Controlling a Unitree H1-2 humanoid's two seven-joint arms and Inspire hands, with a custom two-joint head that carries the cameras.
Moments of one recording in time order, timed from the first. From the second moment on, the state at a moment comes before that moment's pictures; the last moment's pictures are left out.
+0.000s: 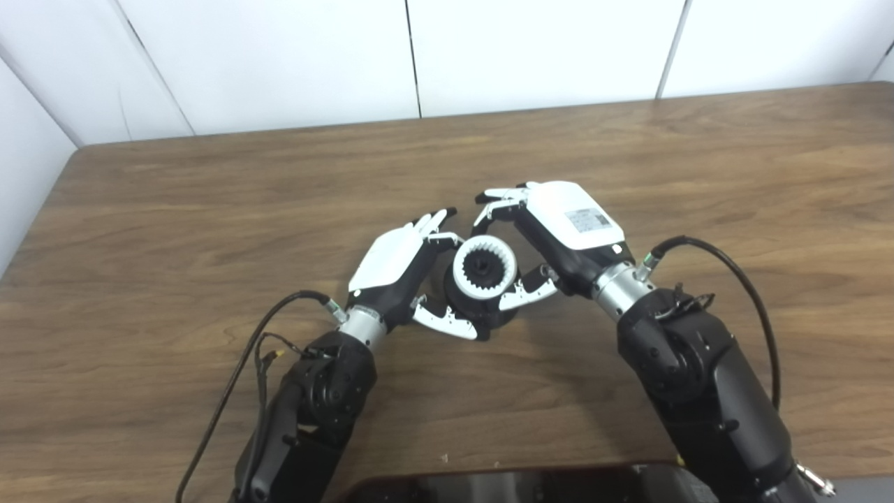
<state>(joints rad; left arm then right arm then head) -0.19 0.16 -0.37 -0.08 0.73 0.16 -0.20 -0.26 -0.18 0.36 -0.36 -0.96 0.17 0.40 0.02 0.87</state>
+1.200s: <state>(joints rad) -0.19 0.16 -0.37 -0.08 0.73 0.16 -0.21 -0.30 -0.22 0.38 -0.38 -1.04 0.22 0.66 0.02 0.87</state>
